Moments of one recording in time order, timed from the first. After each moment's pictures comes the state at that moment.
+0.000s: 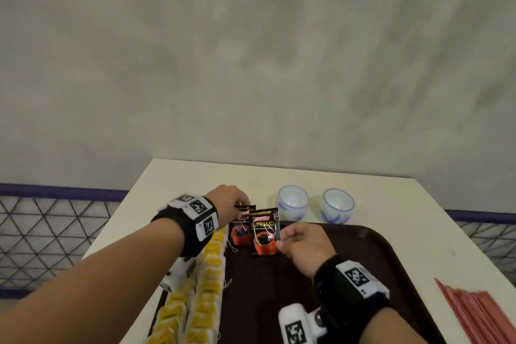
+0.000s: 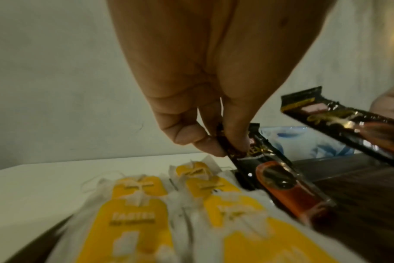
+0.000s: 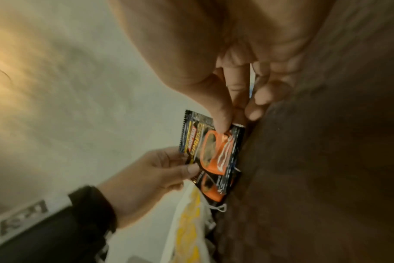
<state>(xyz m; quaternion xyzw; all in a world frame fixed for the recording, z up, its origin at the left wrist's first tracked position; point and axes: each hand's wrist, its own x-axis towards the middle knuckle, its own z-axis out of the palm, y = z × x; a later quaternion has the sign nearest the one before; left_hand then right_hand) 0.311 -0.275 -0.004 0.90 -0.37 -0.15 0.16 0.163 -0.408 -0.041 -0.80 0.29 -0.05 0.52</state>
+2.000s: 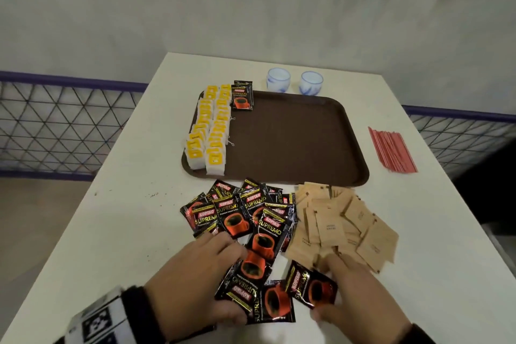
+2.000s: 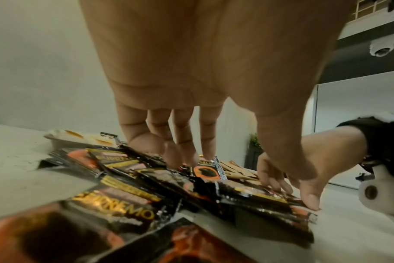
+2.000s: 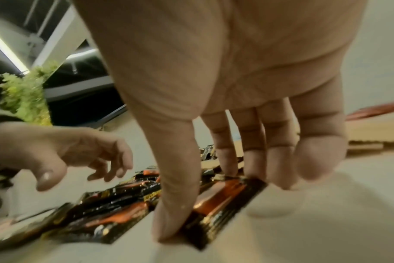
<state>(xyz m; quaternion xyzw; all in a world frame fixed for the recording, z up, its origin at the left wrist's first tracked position) -0.091 -0.057 -0.006 0.85 -0.47 -0.22 0.12 -0.228 -0.273 -0.009 -0.94 0.21 0.21 0.18</state>
